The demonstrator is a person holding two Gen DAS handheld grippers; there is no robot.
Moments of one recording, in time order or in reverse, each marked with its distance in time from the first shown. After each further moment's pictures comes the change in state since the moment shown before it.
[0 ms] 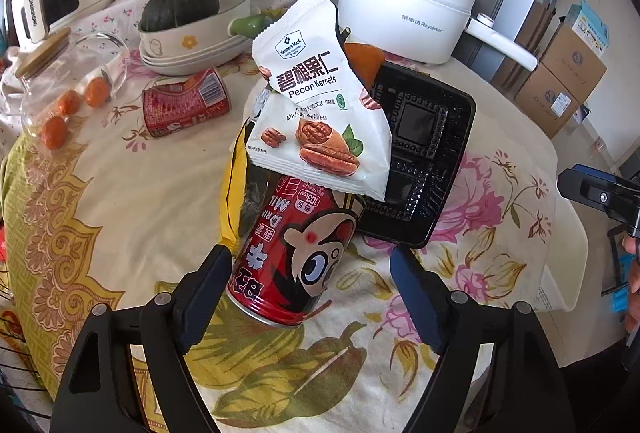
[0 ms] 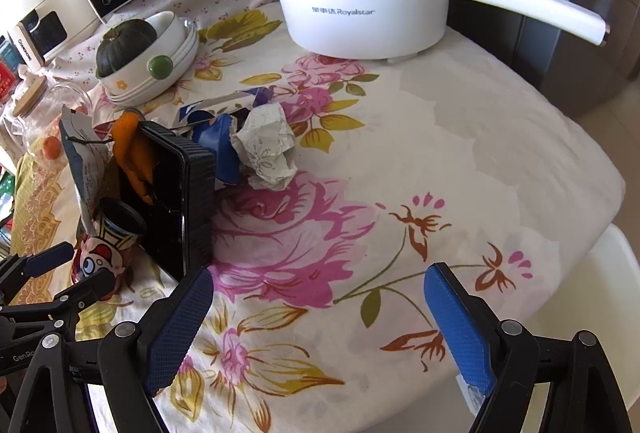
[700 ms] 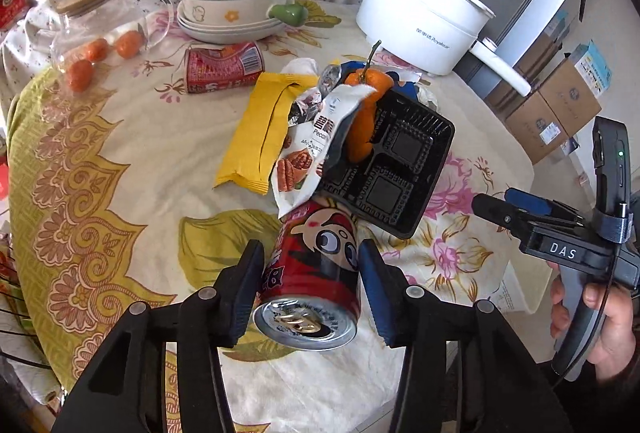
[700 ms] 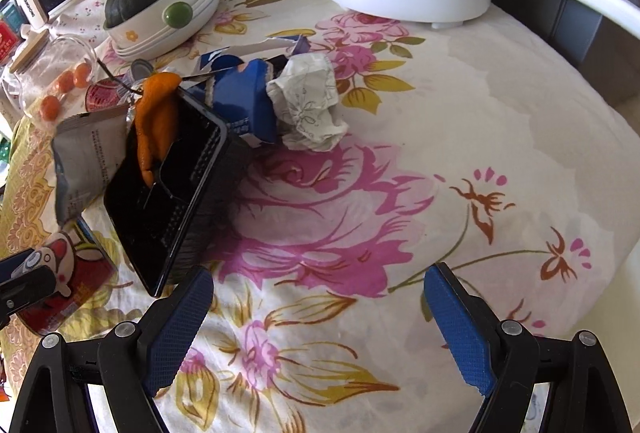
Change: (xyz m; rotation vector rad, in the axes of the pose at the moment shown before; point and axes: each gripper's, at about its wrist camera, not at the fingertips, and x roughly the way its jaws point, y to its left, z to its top) left arm -0.047 0.030 -0.029 -0.148 0.034 -0.083; right arm 0.040 0.034 -0.011 -0.054 0.068 0.019
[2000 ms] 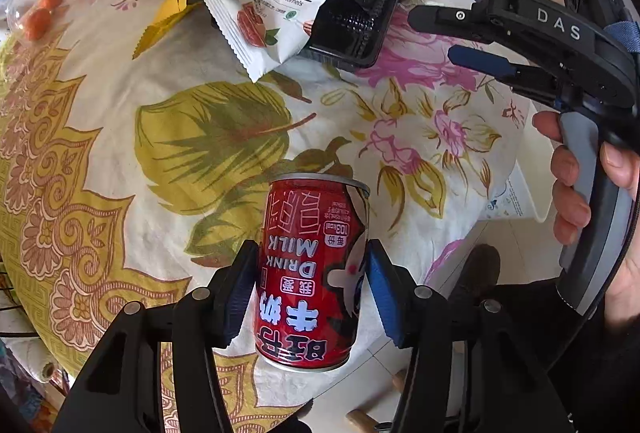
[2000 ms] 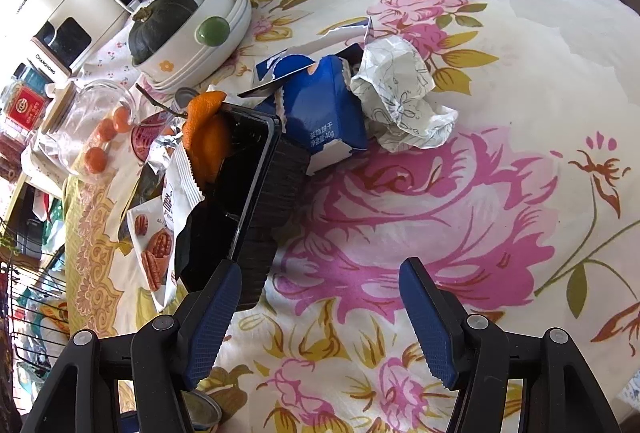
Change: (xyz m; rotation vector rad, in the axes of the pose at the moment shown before) left arm 0.037 -0.013 -0.047 0.113 0.332 -0.018; right arm 0.024 0.024 0.013 0.197 -0.004 0.202
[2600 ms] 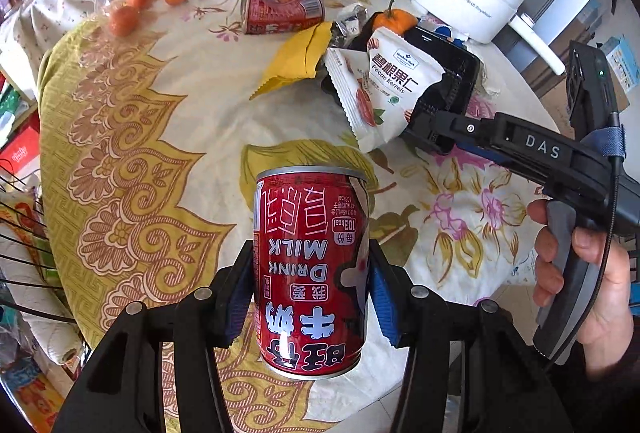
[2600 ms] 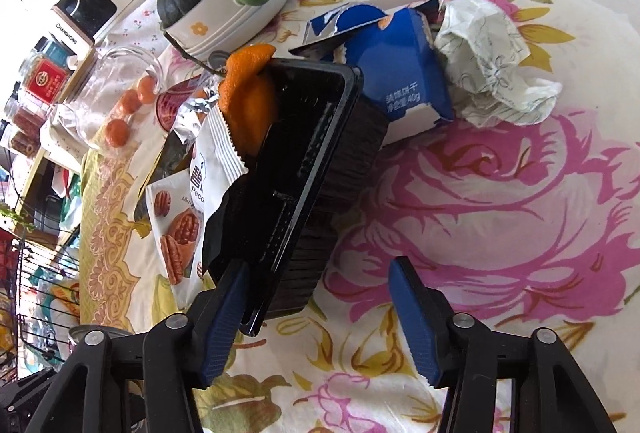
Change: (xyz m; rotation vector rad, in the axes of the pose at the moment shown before) left arm -0.043 0.045 0.001 -0.179 -0.204 0.103; right arm 0.039 0.019 -0.004 -0.041 0.061 0.099
